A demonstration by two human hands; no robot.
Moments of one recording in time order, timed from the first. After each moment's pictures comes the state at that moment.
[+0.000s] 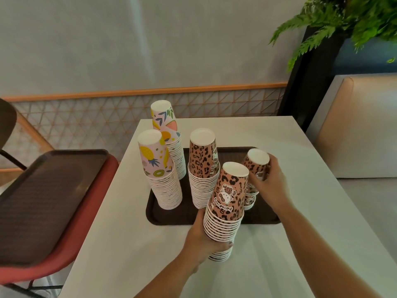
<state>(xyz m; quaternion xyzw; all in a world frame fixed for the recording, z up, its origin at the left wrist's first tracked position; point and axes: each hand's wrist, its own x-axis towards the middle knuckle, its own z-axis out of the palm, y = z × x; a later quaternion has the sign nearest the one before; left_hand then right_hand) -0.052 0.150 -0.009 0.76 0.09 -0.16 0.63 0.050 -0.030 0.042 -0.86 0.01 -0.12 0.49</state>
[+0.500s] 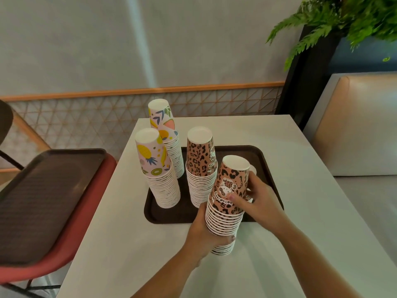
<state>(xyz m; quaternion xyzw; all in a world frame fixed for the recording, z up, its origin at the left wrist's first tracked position) -0.046 0.141 -0.005 0.74 0.08 -0.14 0.65 -0.003 -0.013 0.063 -0.83 -0.12 0.02 0.54</state>
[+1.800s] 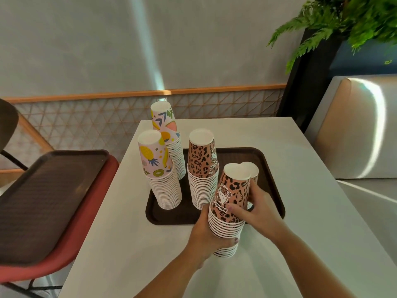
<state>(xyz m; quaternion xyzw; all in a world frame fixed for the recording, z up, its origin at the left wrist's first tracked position) -0.048 0.137 0.001 0.74 0.07 -0.14 0.65 -0.005 -0.013 0.047 -0.84 -0.15 0.01 0.52</state>
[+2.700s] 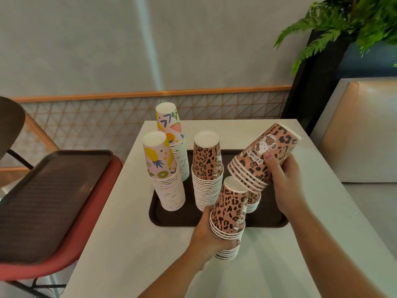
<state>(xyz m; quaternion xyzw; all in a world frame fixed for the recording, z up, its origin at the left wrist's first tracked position) -0.047 0.142 0.005 0.75 0.08 -0.15 0.64 0.032 -0.022 0.087 -0.69 -0.03 -0.13 0.71</state>
